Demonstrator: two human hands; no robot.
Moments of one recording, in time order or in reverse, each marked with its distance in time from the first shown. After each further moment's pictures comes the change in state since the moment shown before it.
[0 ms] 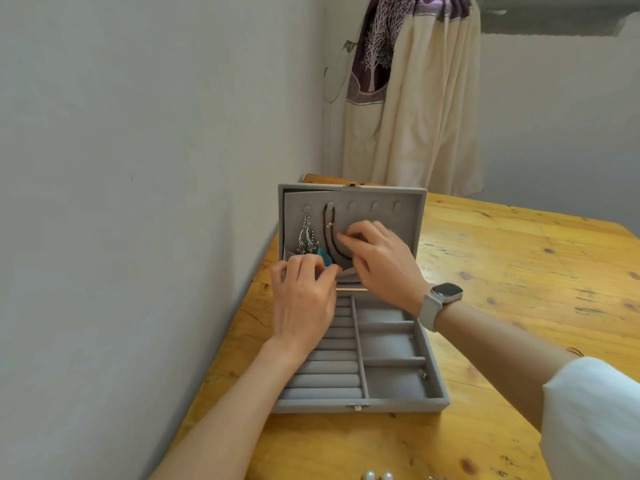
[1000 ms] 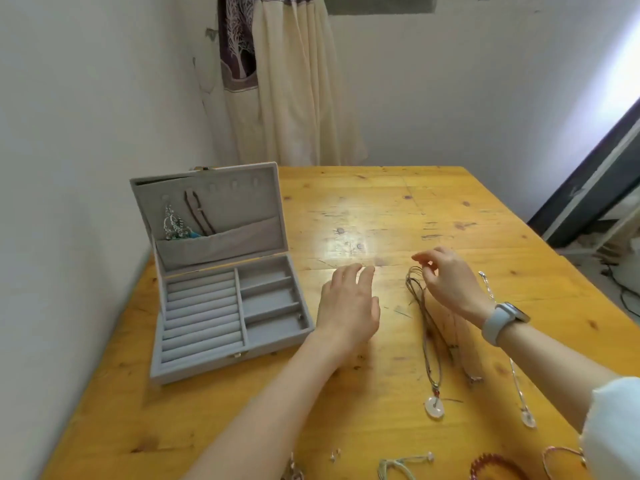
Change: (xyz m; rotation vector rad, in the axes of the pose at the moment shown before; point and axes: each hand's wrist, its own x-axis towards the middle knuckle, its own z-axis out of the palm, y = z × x) left_hand -0.019 0.212 -0.008 -0.352 -0.807 0.080; right_hand -0.231 0.101 -0.114 0.102 -0.085 0.878
